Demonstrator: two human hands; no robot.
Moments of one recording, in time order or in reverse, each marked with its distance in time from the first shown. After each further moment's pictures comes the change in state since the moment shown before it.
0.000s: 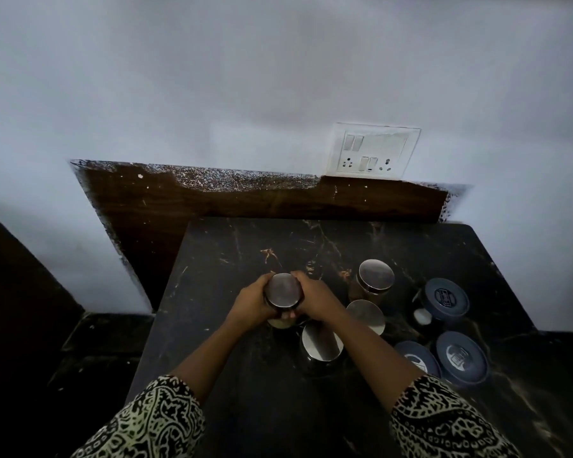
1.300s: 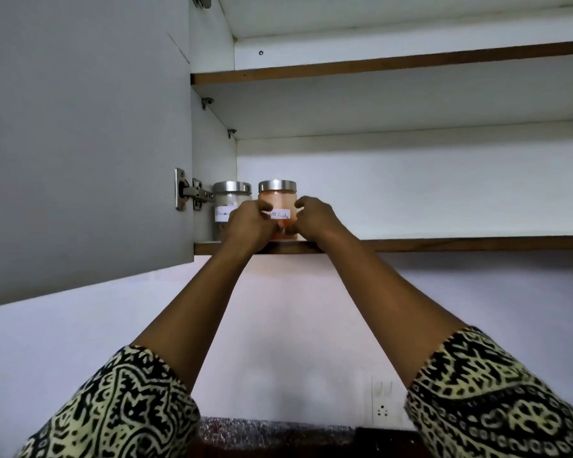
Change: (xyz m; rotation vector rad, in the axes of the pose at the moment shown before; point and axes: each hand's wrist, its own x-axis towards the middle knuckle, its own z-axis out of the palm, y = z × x) left_hand 0.034 0.376 -0.373 0.021 0.824 0.421; right_hand -0.026 -0.348 -0.388 0.038 0.748 -0.478
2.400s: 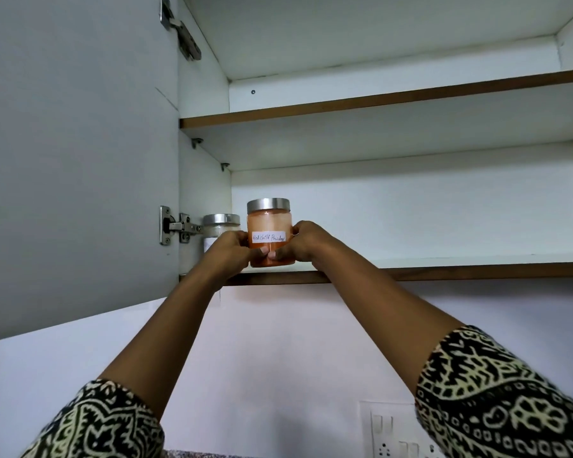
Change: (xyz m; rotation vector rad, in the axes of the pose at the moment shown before) left_hand -0.015 0.024 -0.014 -0.173 -0.167 -0.084; right_hand 0.016 0.015 -0.030 0.270 -0.148 0.071
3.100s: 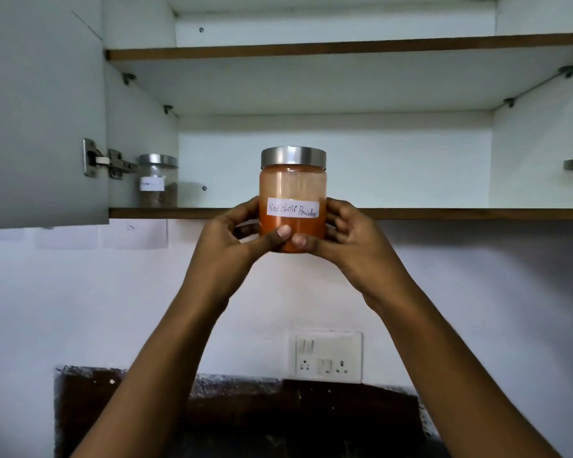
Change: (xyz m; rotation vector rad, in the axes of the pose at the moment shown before) left_hand -0.176 0.070 0.126 -0.439 0.047 0.241; right_hand -0.227 0.089 -0.116 0.393 0.118 -0.260
